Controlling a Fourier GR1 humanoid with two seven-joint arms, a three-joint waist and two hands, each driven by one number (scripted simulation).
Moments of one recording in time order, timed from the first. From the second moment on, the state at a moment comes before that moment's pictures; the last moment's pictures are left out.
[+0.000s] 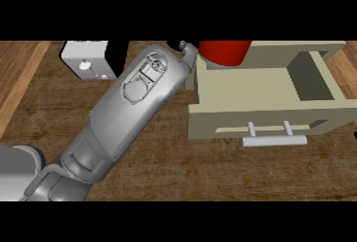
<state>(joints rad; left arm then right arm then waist) -1.27 0.00 -0.22 -0.89 0.14 0.52 0.27 0.27 -0.02 -0.28 -2.18 -0.12 0.22 0.10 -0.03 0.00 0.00</state>
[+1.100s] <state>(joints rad) -1.49 0.00 -0.42 -0.48 0.41 0.59 0.10 0.18 -0.05 -0.27 -2.15 -0.10 0.19 0.15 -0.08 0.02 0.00</state>
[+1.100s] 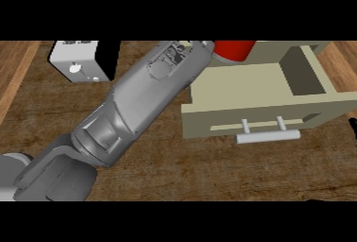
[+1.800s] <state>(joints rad) -1.46 0.00 -0.55 -0.38 0.47 0.64 -0.01 0.12 -0.06 -0.26 -2.12 -0.09 0.18 0.15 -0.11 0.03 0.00</state>
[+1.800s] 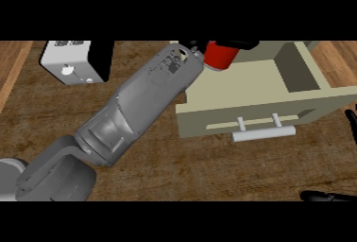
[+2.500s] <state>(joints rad) -1.43 0.00 -0.63 -0.37 0.54 0.75 -0.03 0.12 -0.05 -0.23 -2.14 -0.07 0.19 0.15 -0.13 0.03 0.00</state>
